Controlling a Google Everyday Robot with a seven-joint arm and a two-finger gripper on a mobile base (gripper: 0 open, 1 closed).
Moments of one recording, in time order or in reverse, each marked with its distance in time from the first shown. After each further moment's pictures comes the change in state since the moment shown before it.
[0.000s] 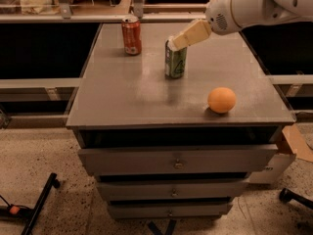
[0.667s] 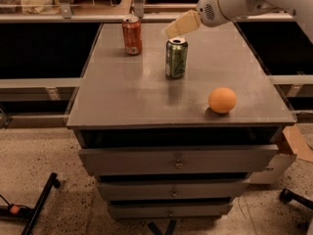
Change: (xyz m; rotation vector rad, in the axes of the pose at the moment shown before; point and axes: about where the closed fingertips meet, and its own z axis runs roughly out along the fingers) arm -0.006 -0.029 0.035 0.018 0.040 0.149
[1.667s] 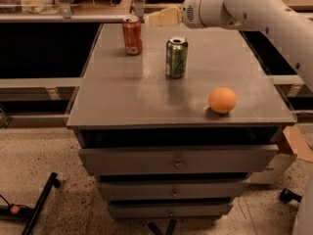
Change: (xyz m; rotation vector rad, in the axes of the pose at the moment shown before) arm -0.035 -0.007 0.055 0.024 -0.223 0.206
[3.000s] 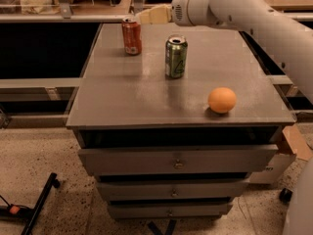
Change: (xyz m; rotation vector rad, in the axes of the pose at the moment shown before) arm -0.015 0.010 0.020 0.031 -0.048 -0.052
